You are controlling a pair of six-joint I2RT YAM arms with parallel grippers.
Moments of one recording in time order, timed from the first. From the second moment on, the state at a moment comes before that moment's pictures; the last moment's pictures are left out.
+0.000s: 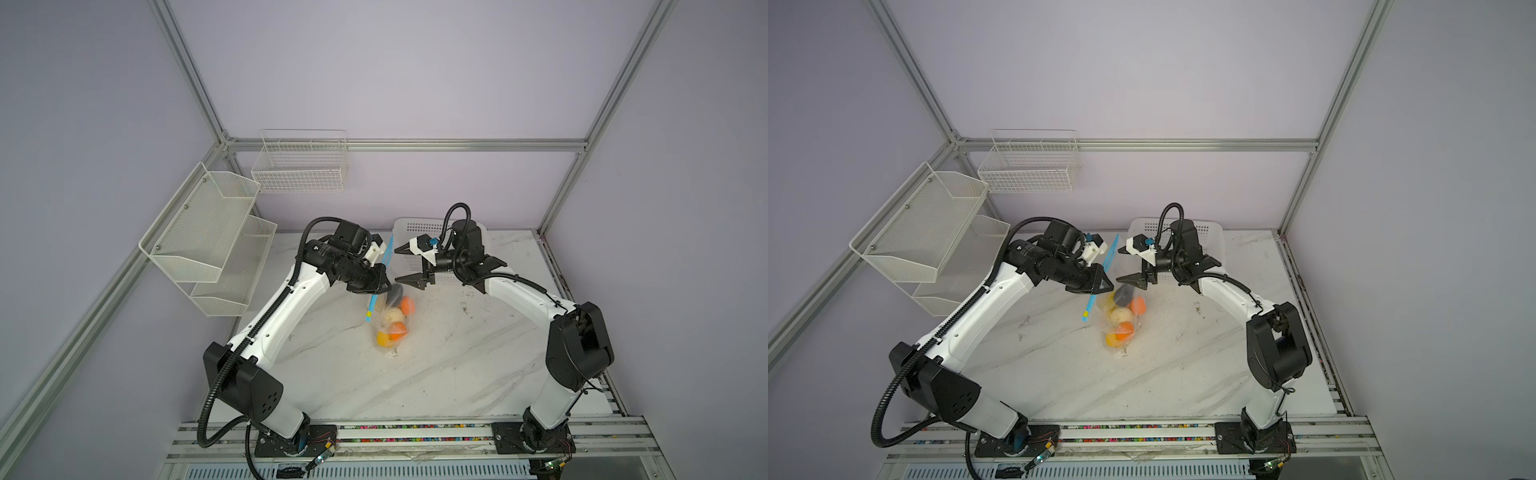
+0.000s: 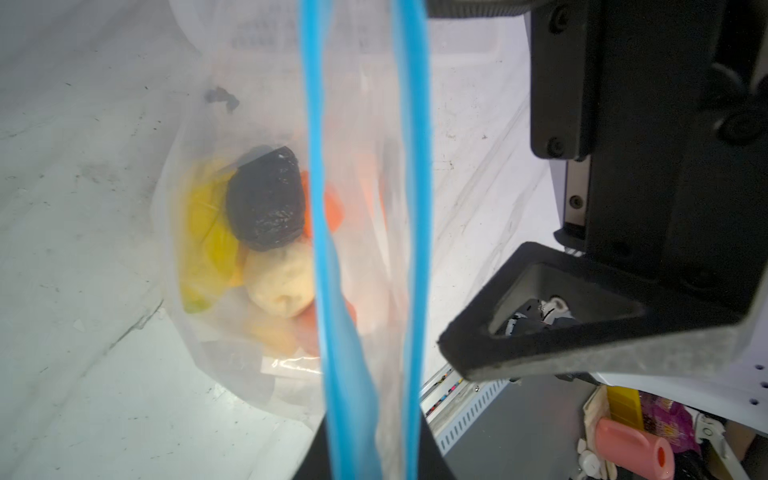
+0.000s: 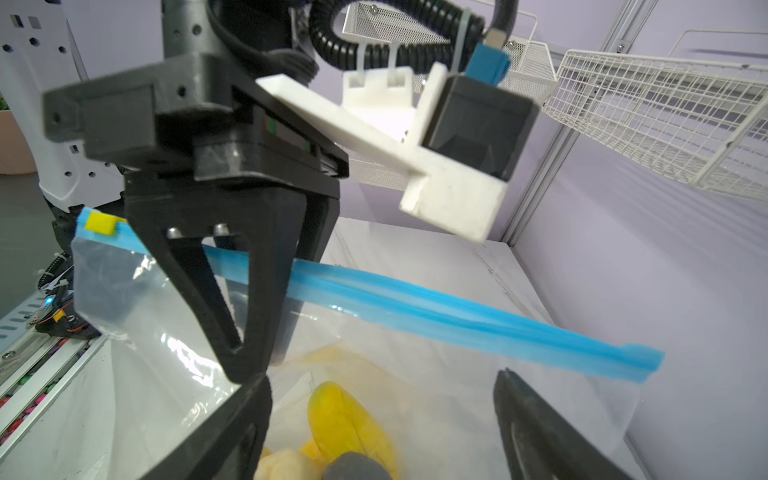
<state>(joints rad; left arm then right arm) -0.45 1.56 1.66 -1.12 0.42 -0.33 0.49 1.75 1.38 0.06 -1.06 -0.50</state>
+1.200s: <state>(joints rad) -0.60 1.45 1.80 -1.14 0.10 0.06 0.31 1.59 1.34 0.04 -1.16 -0.48</state>
